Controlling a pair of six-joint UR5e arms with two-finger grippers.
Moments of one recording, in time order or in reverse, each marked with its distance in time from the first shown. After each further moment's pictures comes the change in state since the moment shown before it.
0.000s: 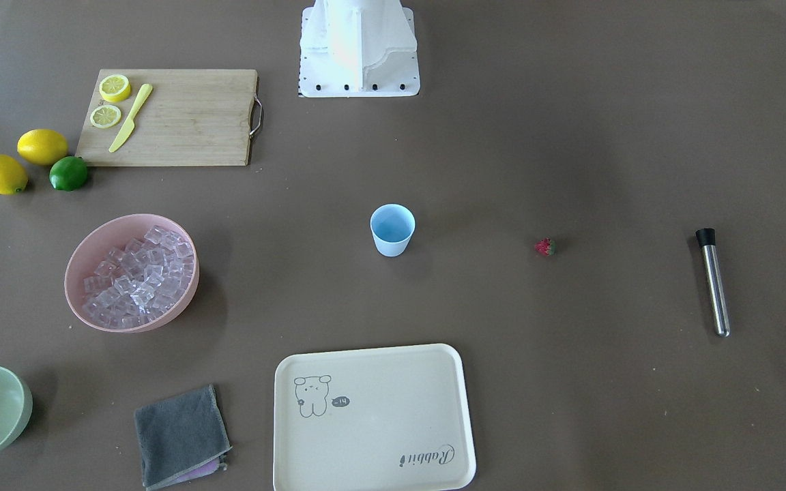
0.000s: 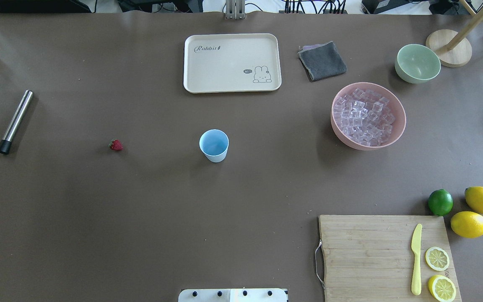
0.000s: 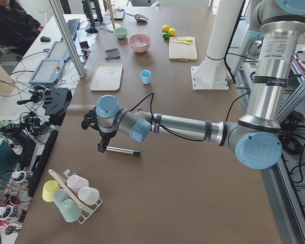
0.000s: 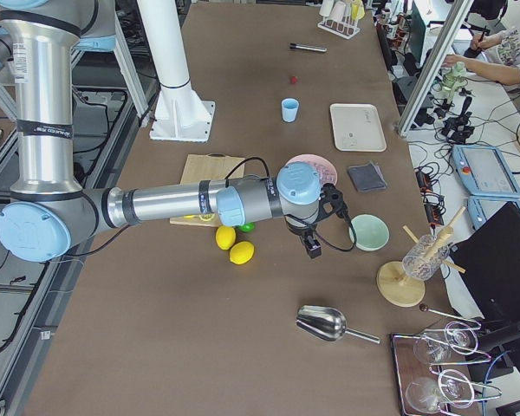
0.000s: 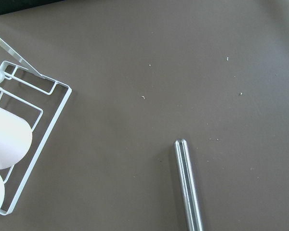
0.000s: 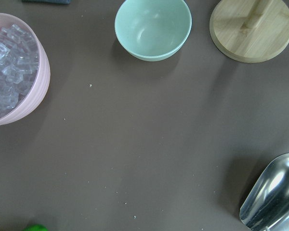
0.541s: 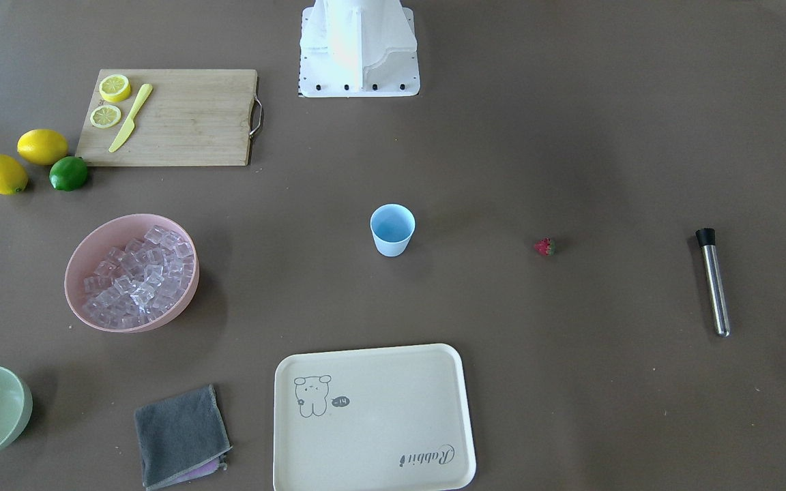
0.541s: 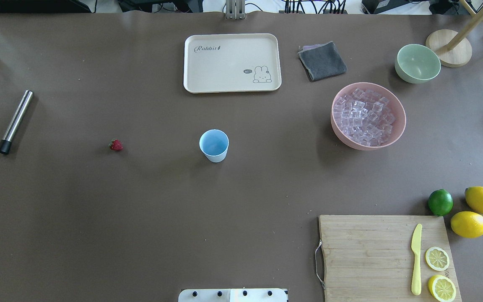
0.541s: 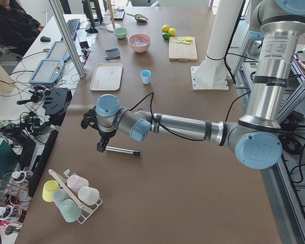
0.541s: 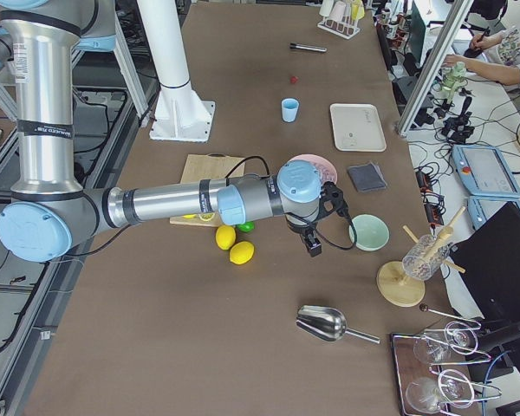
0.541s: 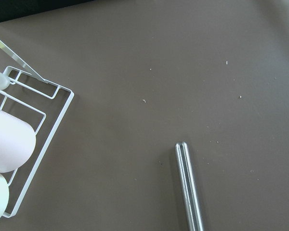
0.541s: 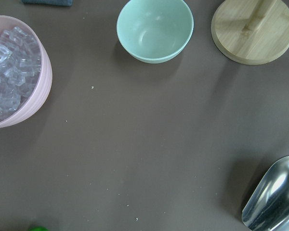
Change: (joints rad) left arm 0.000 -0.006 0.001 -0.001 0.009 0.002; right arm -0.006 0.003 0.003 0.000 -0.002 0.008
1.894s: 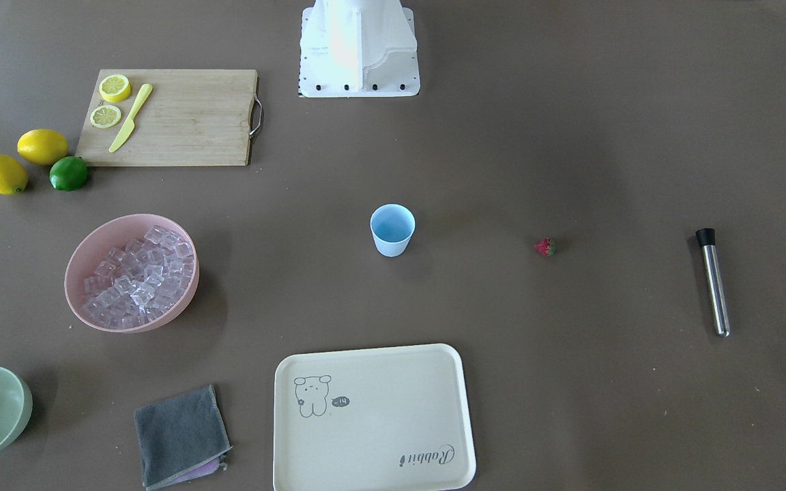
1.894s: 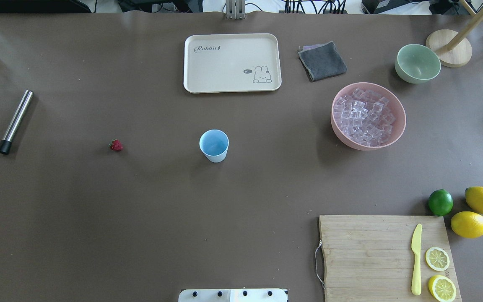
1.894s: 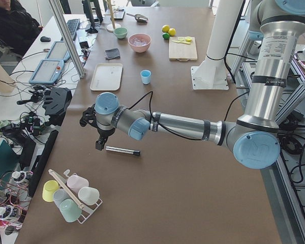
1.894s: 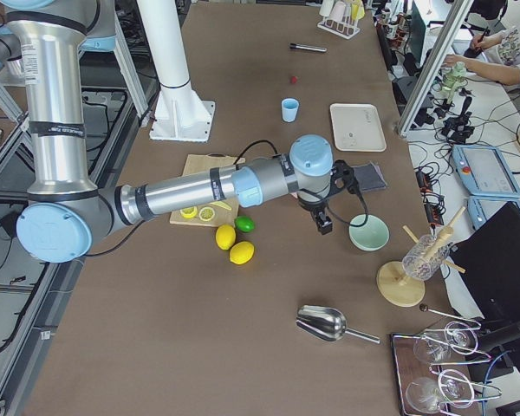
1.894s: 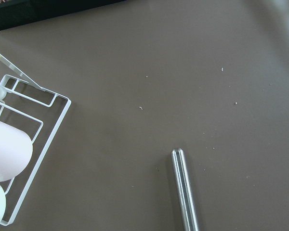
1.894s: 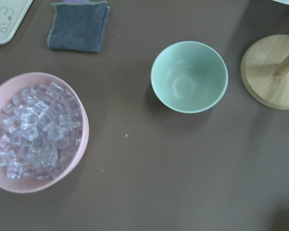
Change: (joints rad) left arm 0.002 -0.009 0.002 -0.008 -0.001 -0.006; right arm -0.132 0.167 0.039 -0.003 -0.038 0.290
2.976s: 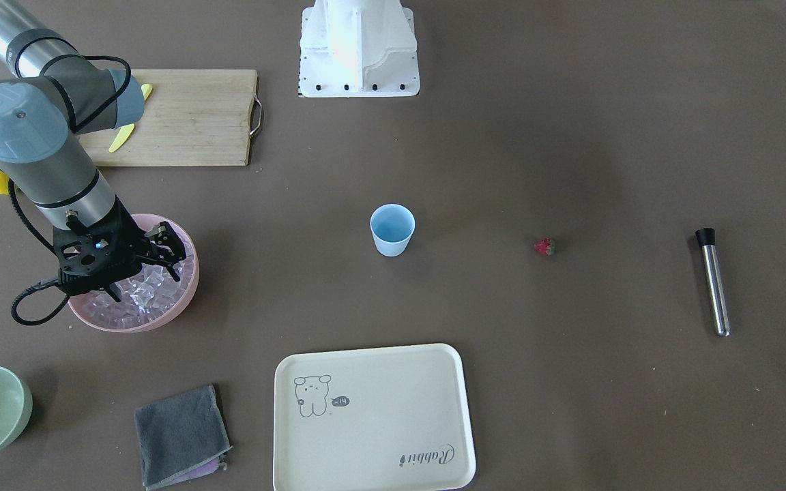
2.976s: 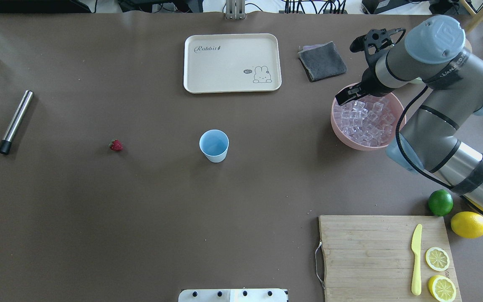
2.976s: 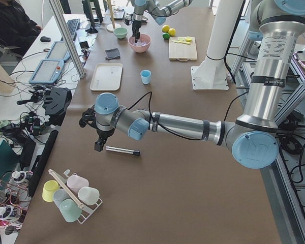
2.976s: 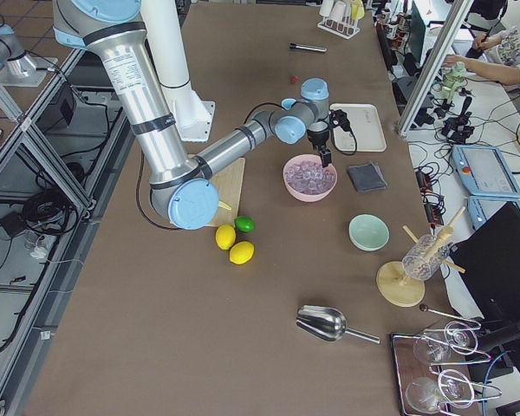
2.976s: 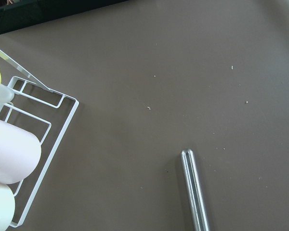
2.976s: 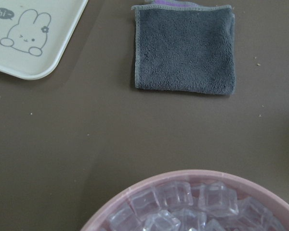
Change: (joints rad) left arm 0.010 -0.006 0.007 -0.002 0.038 0.004; right arm -0.553 0.273 -0.208 0.247 -0.485 0.550
